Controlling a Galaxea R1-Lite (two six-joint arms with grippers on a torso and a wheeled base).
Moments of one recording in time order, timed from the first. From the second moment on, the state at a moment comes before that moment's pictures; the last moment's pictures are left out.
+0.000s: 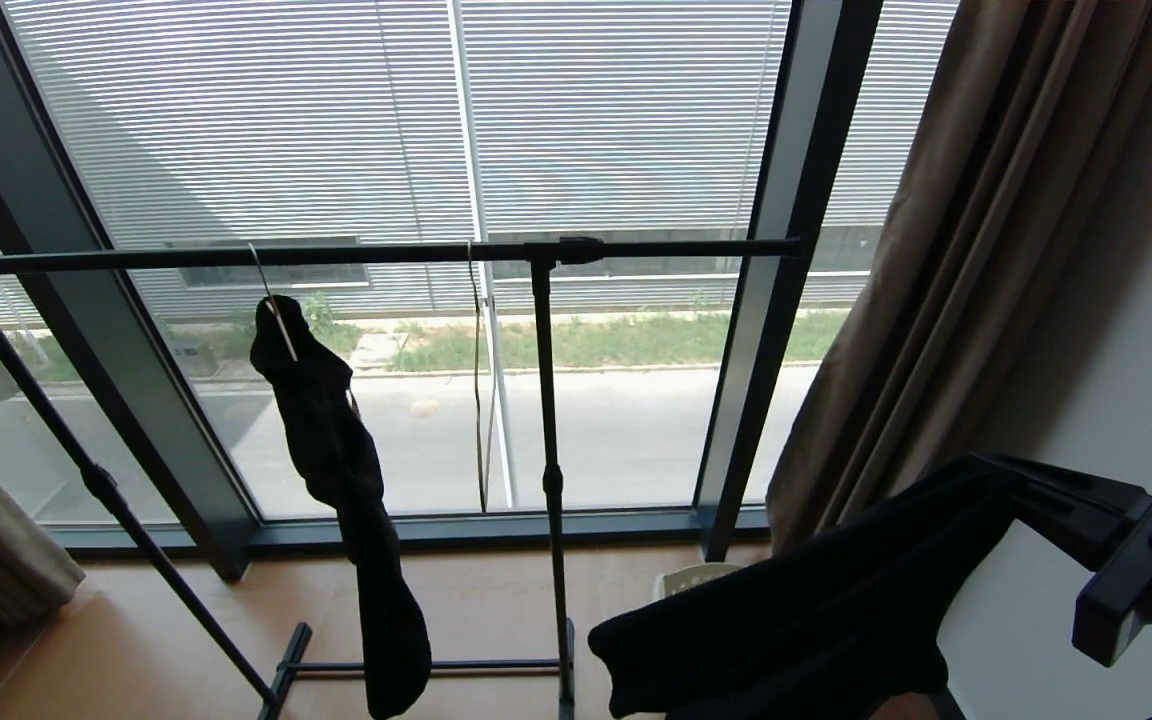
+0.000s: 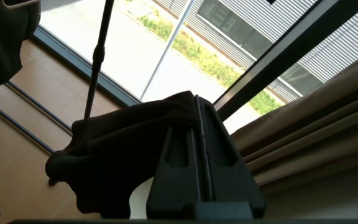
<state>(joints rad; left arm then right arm) 0.00 0.00 -0.01 0.05 -0.12 0.09 0.58 1.09 -0.45 -0.43 -0.19 -0.40</state>
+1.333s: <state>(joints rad) 0.00 0.00 -0.01 0.05 -0.12 0.08 0.58 1.09 -0.43 -0.43 -0.18 -0.41</state>
